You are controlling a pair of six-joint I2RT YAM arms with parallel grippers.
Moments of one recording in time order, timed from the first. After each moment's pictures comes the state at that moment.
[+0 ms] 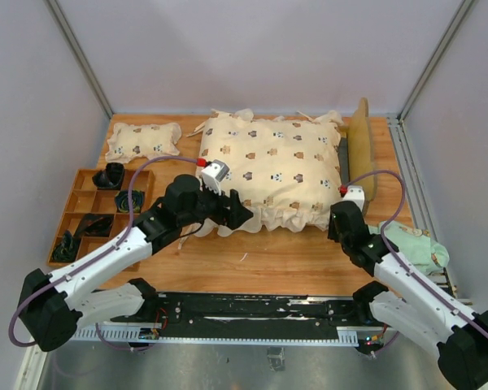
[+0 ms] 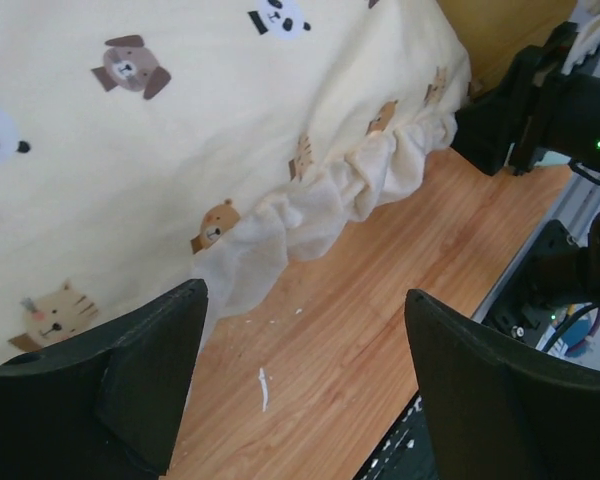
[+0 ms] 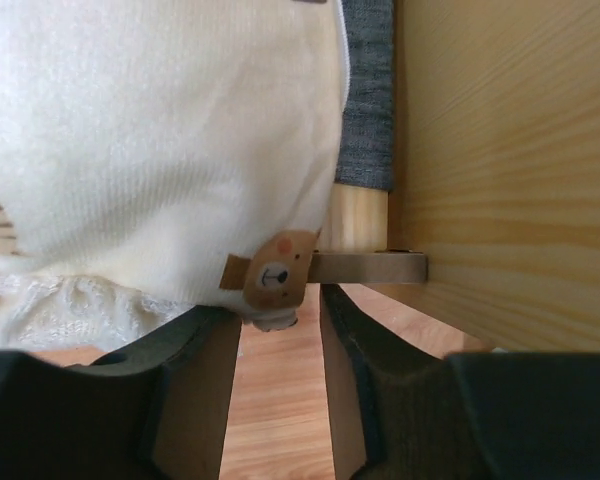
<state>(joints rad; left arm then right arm) -0.71 1.03 0.74 -0.09 0.19 -0.36 0.51 0.80 0.46 -0.42 0.47 0.35</state>
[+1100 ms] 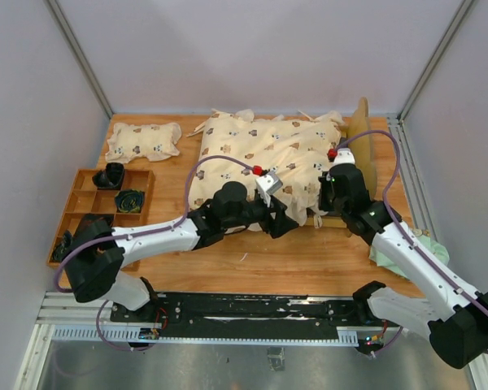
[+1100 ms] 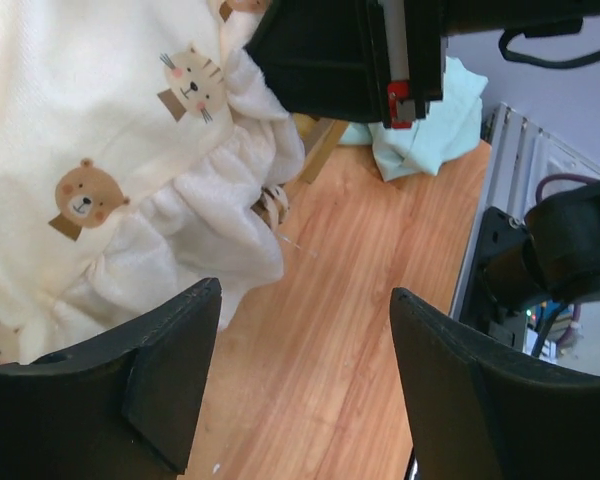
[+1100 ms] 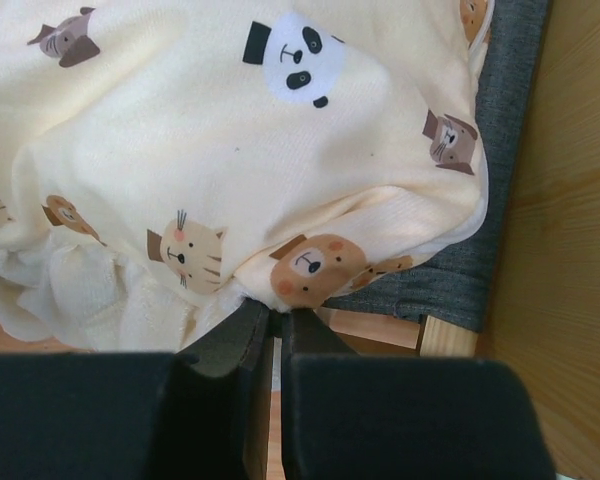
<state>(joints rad) -0.95 1.43 0.82 0.41 0.26 -0.27 0.51 1.01 0.86 -0.47 0.26 0.29</state>
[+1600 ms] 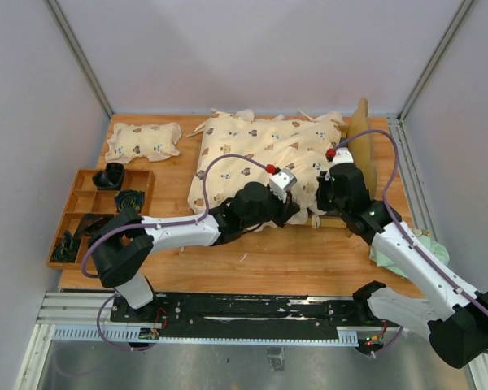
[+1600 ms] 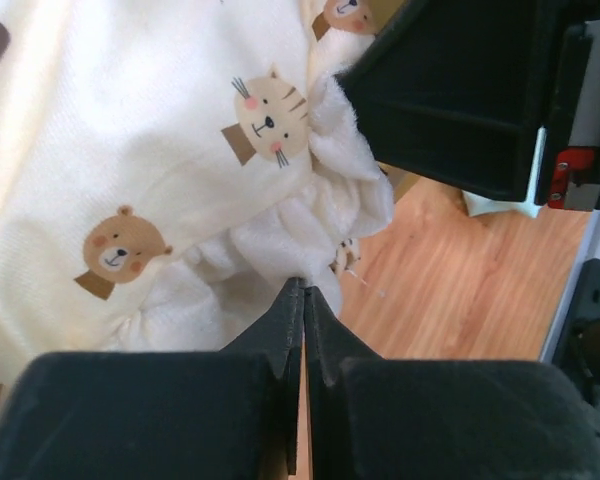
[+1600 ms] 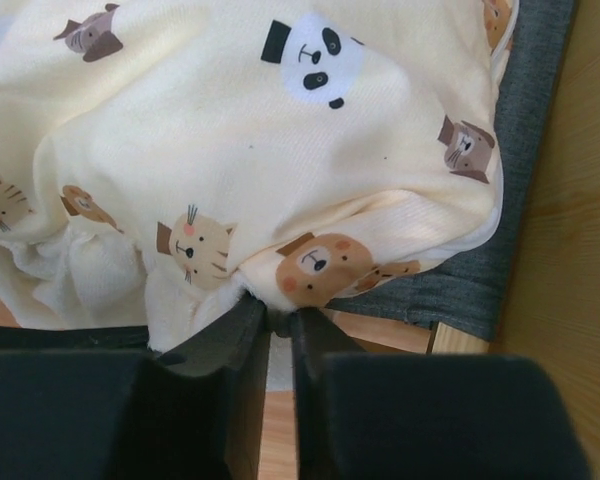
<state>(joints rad) -1.00 1.63 0.95 0.44 0.03 -0.26 0.51 1.02 0.86 -0.45 0.23 0.28</state>
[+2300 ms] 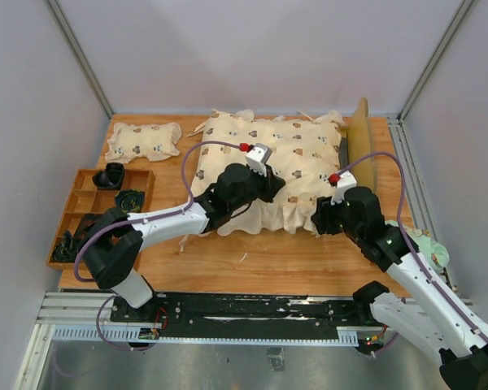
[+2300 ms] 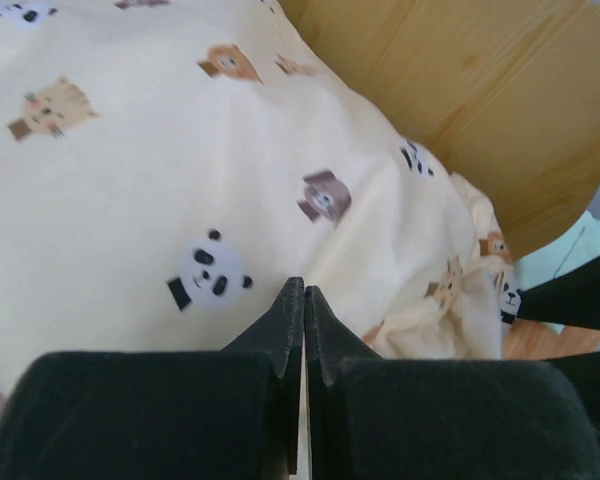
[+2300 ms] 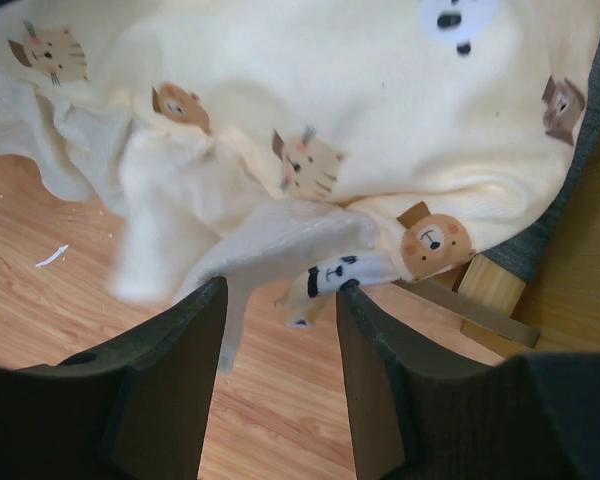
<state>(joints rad) -0.86 1.58 0.95 0.46 -0.02 -0.37 0.51 0.77 0.71 -0.54 0.05 0.17</state>
